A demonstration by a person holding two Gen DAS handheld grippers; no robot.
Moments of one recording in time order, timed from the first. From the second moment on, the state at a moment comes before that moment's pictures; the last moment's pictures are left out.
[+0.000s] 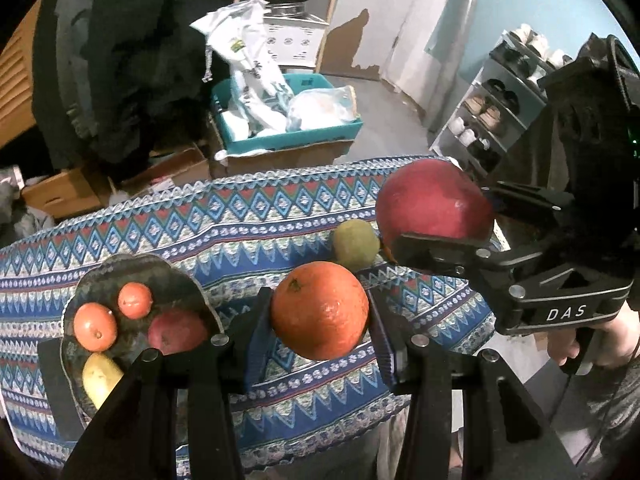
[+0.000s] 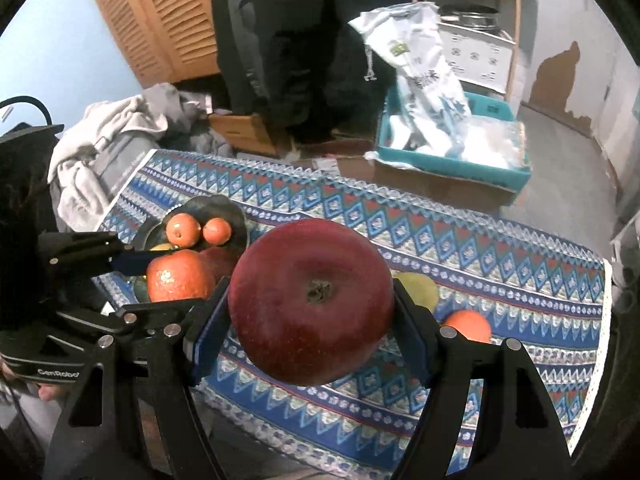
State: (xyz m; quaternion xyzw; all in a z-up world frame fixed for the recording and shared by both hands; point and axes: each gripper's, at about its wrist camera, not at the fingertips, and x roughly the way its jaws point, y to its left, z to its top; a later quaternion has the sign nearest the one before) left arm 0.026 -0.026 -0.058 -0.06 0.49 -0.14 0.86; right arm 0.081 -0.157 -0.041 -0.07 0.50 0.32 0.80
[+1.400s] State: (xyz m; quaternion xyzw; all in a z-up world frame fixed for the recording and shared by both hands) left arm 0.008 0.139 -0.174 -0.16 0.57 0.00 0.81; right arm 0.066 0.030 -0.121 -0.15 0.57 0.40 0.71
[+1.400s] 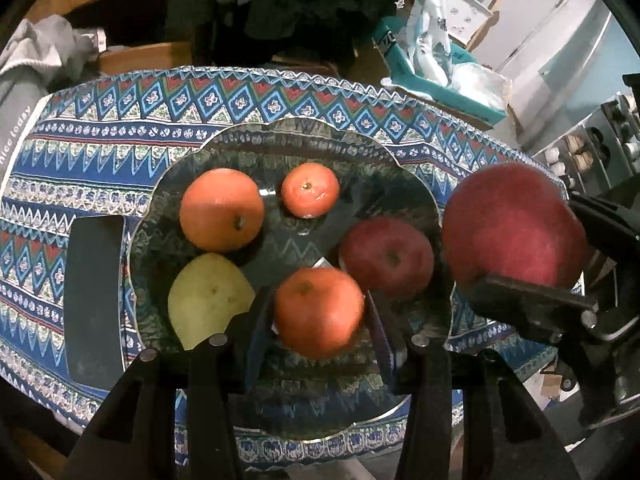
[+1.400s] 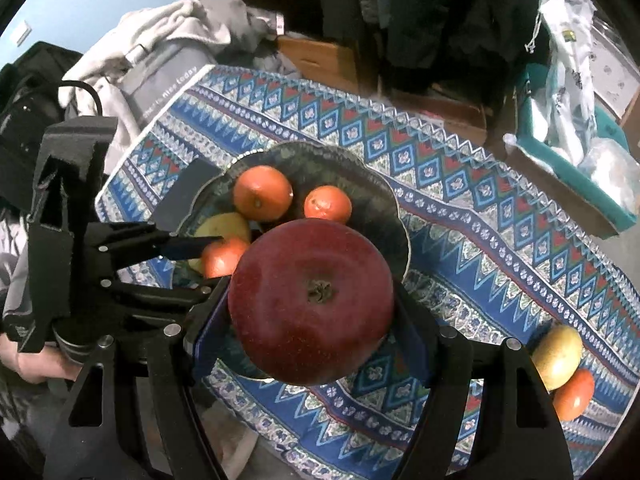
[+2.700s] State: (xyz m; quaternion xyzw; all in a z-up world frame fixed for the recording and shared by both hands) left arm -0.030 0.166 -0.163 -0.15 0.60 0.03 0.79; right arm 0.017 0.064 -0.166 -0.18 0.60 0.43 0.65
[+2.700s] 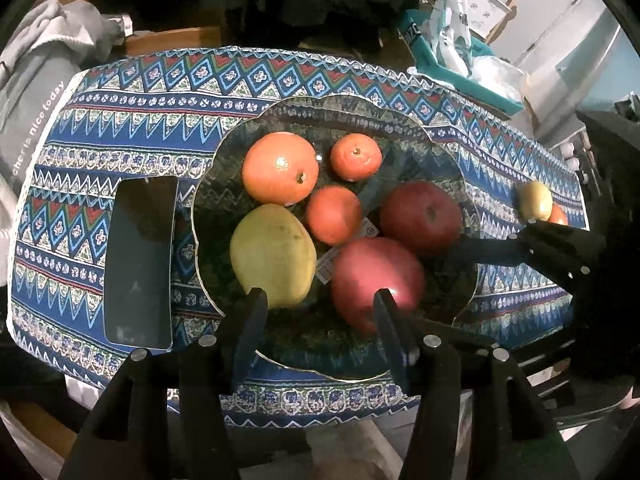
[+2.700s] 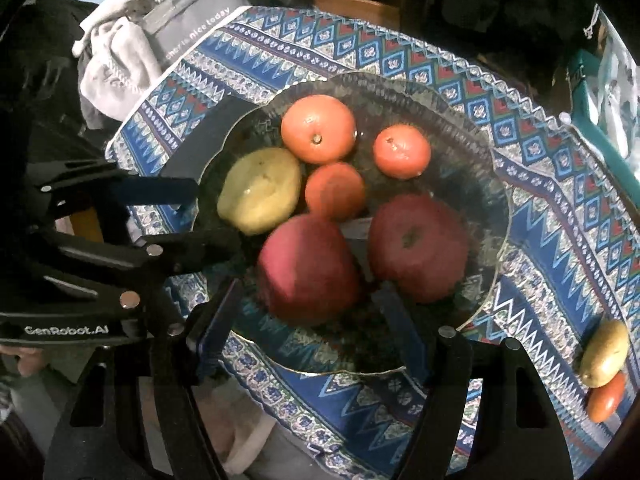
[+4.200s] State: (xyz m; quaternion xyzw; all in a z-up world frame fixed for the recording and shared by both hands) left arm 0.008 0.065 -0.127 -0.10 0.56 -0.05 0.82; right arm 0.073 -0.081 -0.103 -0.13 0.55 0.33 0.76
